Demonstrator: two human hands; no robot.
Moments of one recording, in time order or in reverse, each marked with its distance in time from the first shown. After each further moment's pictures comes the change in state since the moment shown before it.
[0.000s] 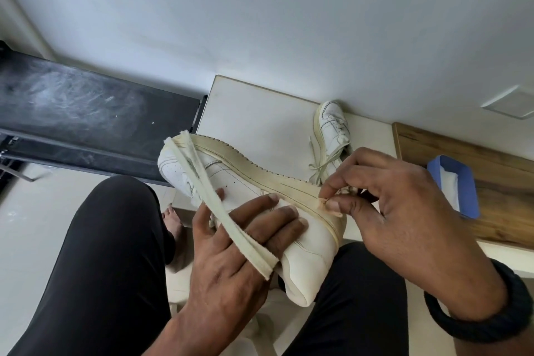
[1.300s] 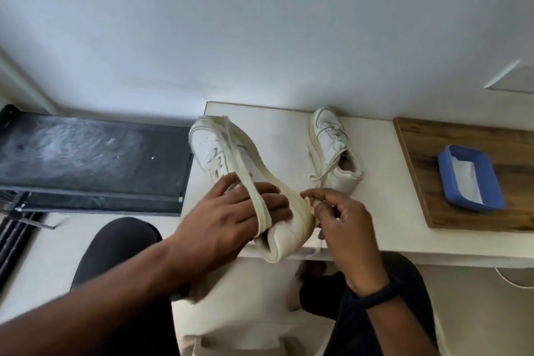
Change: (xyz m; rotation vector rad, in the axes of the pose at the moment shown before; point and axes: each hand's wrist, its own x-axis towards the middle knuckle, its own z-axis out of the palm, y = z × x) left_hand 0.066 -0.081 0.019 0.006 -0.496 0.460; right_hand 0.013 0.069 0.112 0.646 0.331 0.475
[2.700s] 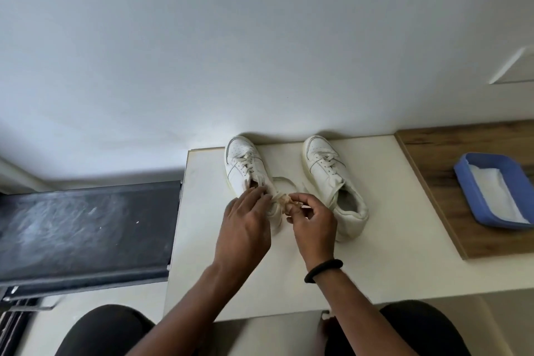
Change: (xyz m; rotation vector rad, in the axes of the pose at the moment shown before) left_hand 0.073 -0.063 0.127 -0.113 -0.017 -0.586; right_hand 0.140 0.087 0.077 0.254 0.302 0.048
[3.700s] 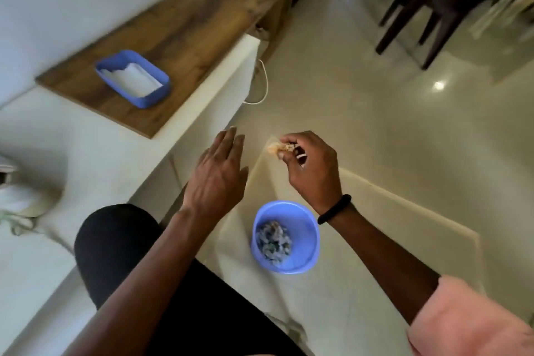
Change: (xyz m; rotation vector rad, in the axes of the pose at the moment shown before) left_hand -0.124 0.375 0.101 -0.156 -0.555 0.867; right_hand -0.272 -0.007 -0.444 -0.710 0.774 -0.089
